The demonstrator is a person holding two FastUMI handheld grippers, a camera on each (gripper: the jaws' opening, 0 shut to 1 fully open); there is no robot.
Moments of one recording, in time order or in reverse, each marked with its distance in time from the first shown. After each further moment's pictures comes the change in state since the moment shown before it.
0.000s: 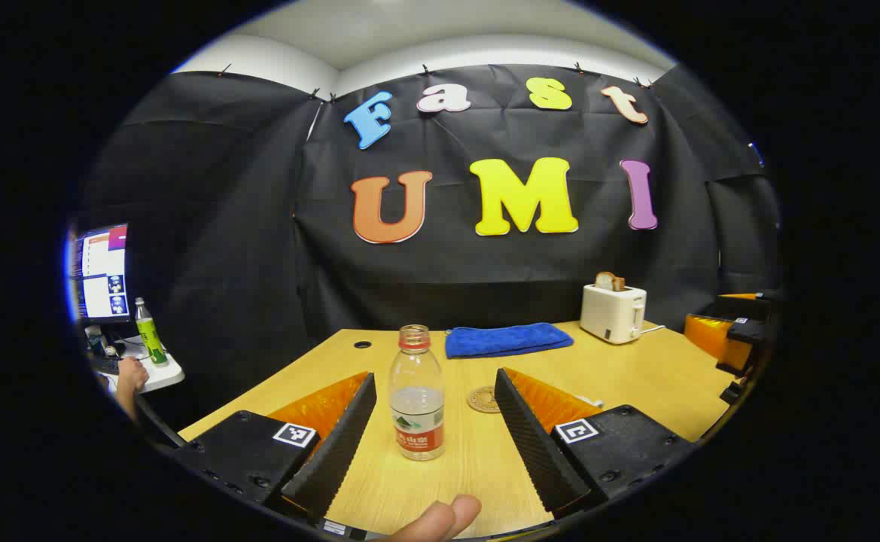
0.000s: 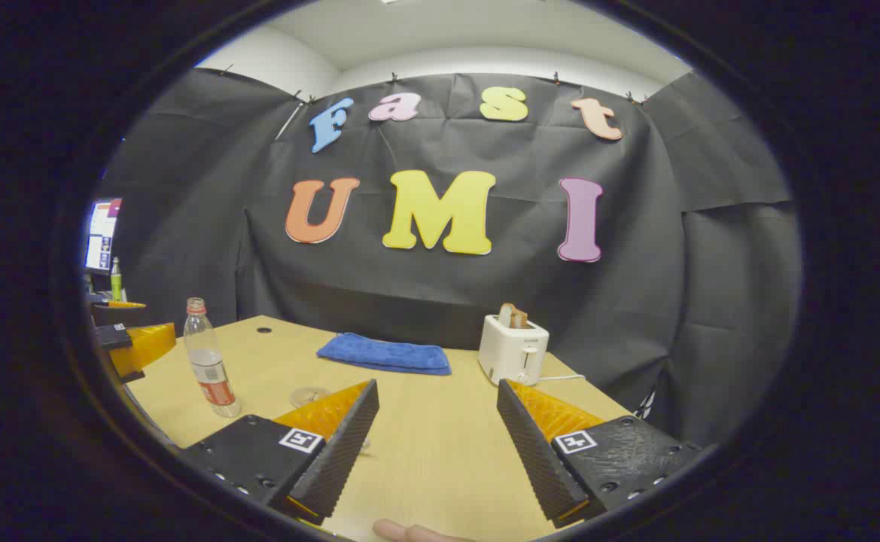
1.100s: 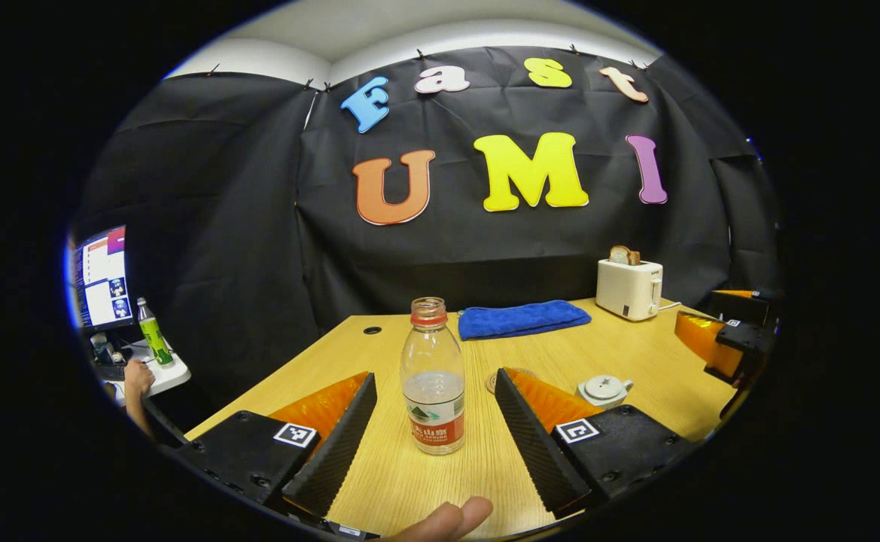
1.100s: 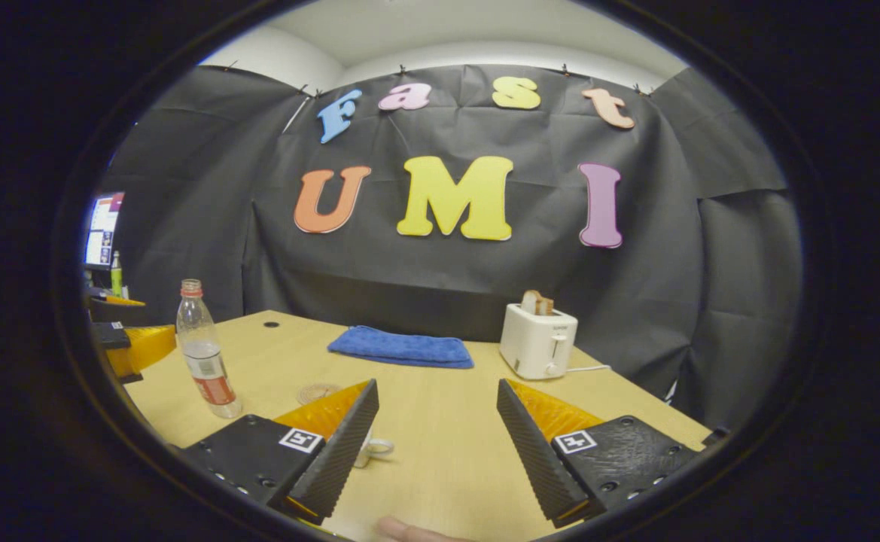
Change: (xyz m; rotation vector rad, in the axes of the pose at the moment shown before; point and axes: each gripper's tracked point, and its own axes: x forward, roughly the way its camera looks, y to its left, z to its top) left arm 0.015 0.003 -0.027 0.043 0.066 -0.001; right arm 0.047 0.050 -0.040 0.021 0.019 0.060
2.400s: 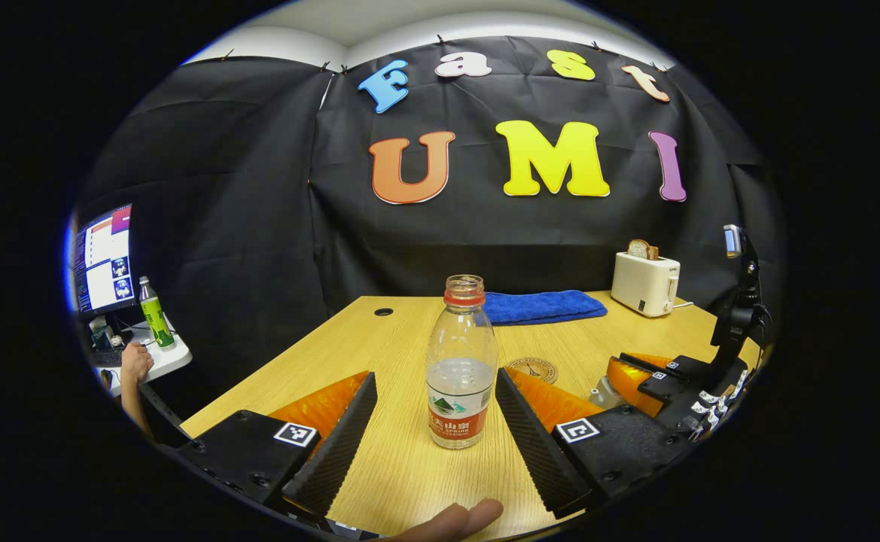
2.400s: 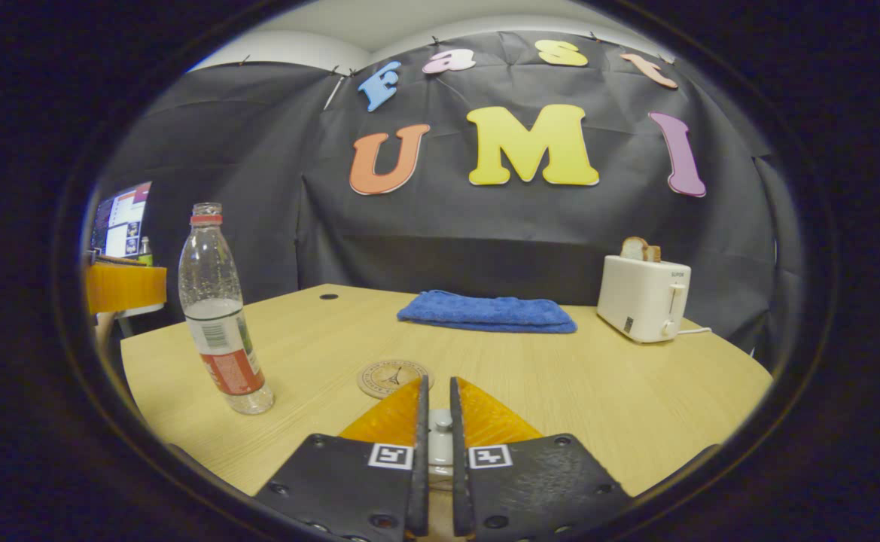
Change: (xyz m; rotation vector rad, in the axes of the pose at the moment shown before) left arm 0.008 0.024 -0.014 -0.054 0.058 0.039; right arm 0.081 0.098 -0.077 0.017 0.107 0.217
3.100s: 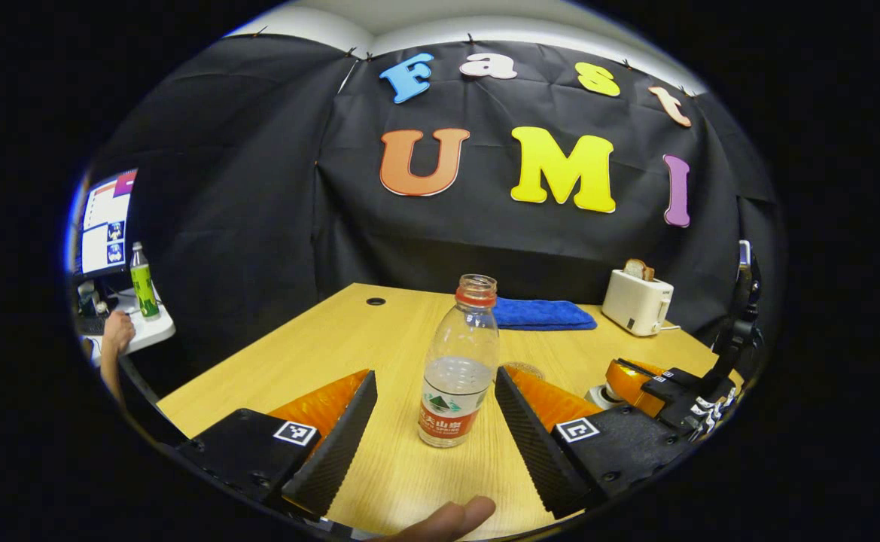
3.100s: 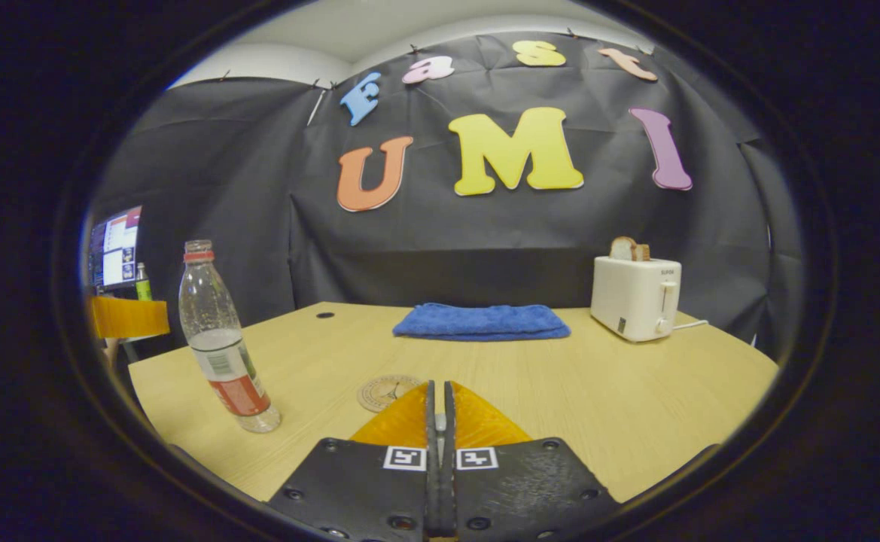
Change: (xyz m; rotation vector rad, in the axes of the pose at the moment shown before) left arm -0.002 -0.006 -0.002 -0.149 0.014 -0.068; right arm -0.013 -0.010 0.027 0.066 -0.062 -0.010
